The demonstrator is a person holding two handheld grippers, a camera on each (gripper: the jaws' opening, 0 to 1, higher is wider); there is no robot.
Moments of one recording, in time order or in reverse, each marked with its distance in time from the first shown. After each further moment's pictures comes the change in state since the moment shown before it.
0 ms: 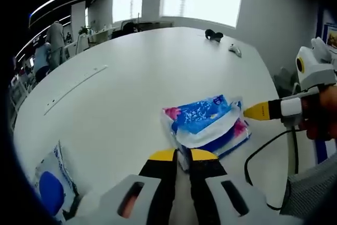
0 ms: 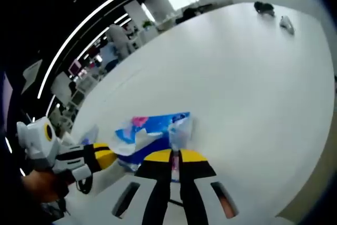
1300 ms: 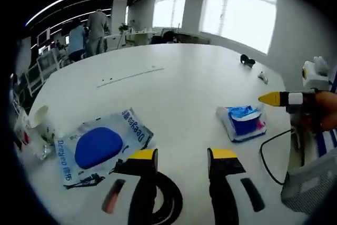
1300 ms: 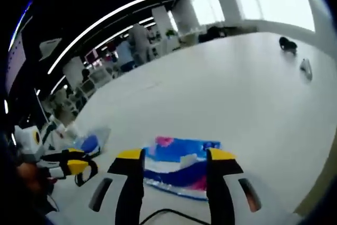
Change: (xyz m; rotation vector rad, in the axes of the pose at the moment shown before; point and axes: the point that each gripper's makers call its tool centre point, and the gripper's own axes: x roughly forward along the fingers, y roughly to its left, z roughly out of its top) left arm -0.125 0.093 -0.032 -0.242 -0.146 0.250; right arm -0.003 0.068 0.036 -0.267 -0.085 0.115
